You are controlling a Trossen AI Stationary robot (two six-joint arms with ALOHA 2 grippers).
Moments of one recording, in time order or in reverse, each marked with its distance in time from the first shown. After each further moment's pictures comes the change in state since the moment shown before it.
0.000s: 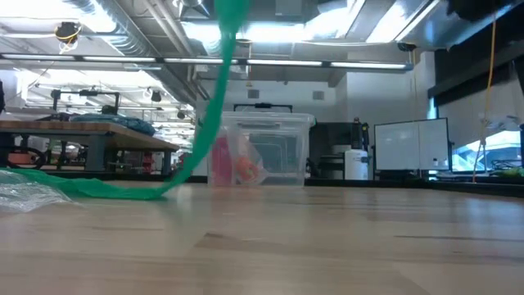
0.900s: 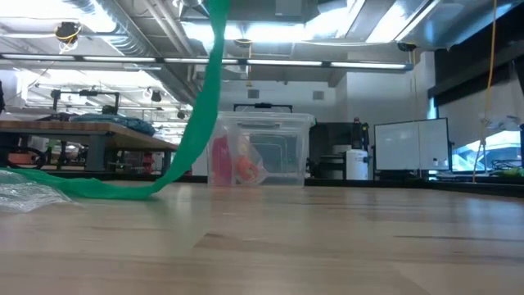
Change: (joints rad) left arm -0.039 0.002 0.006 -0.006 0.004 -0.030; right arm -0.007 0.272 0.432 -0.210 -0.176 -0.131
